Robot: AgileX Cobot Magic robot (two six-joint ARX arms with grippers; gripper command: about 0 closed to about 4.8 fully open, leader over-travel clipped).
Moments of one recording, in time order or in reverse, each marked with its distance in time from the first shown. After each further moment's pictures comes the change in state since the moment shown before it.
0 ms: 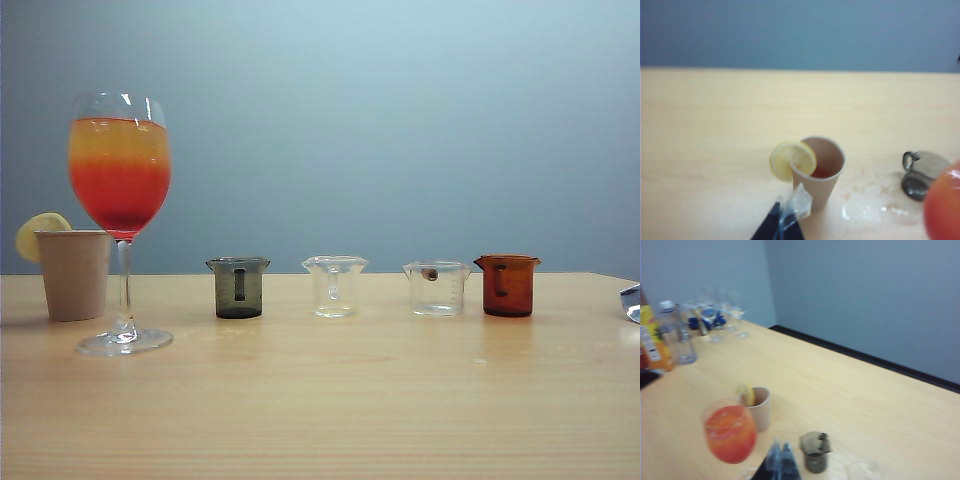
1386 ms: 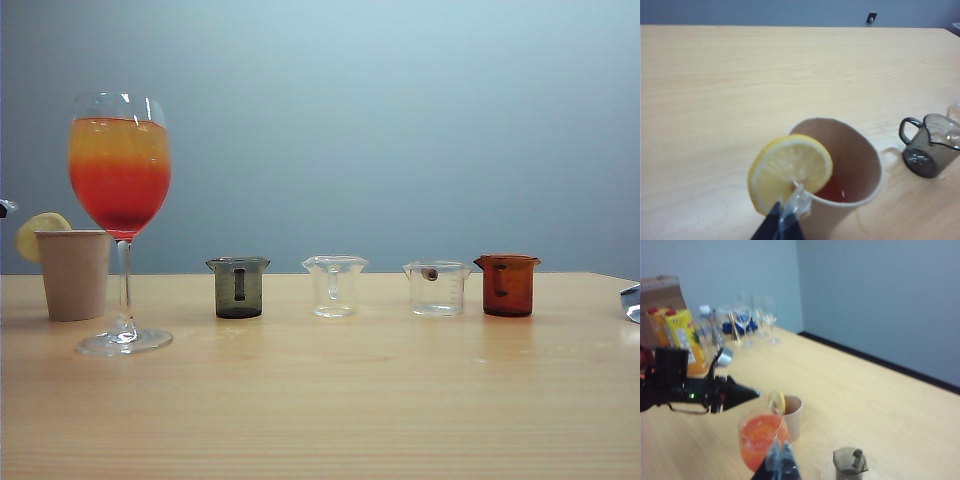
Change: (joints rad) left arm 0.102 0.892 0.199 0.500 0.468 0.138; right arm 0.065 0.075 0.000 0.108 -0.031 0.004
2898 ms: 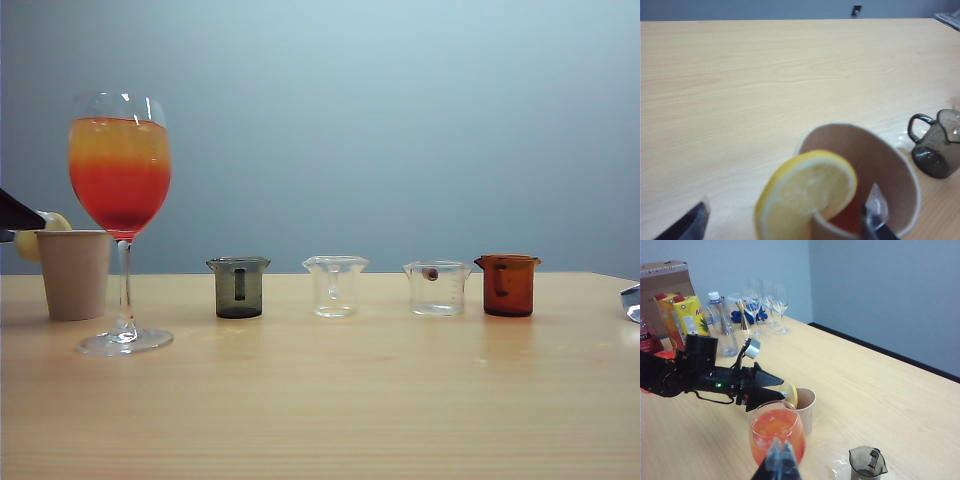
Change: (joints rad) left arm -0.031 0.171 0.133 -0.005 0.045 0.039; right arm 0.043 0.101 0.000 0.068 0.007 0.000
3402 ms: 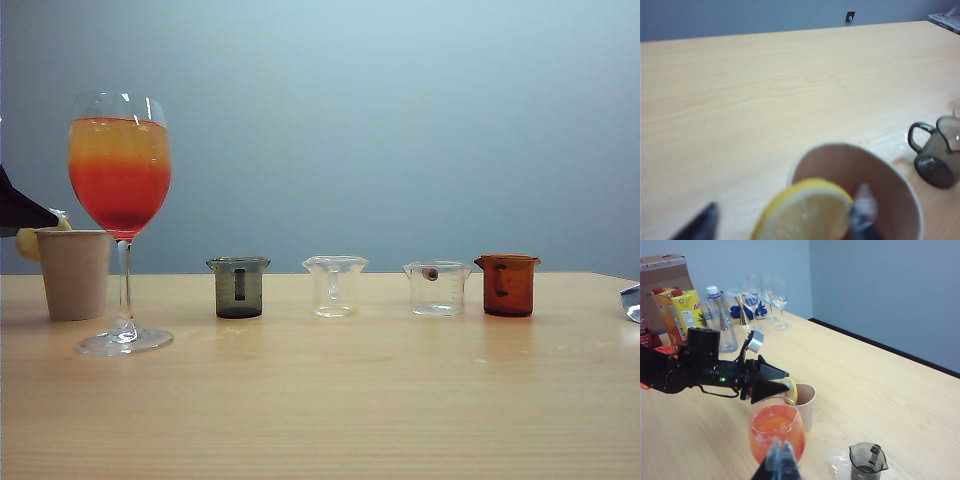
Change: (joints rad) left arm -0.028 0.024 0.016 0.074 -0.005 -0.007; right arm 0.001 0.015 0.000 -0.002 0.001 0.000
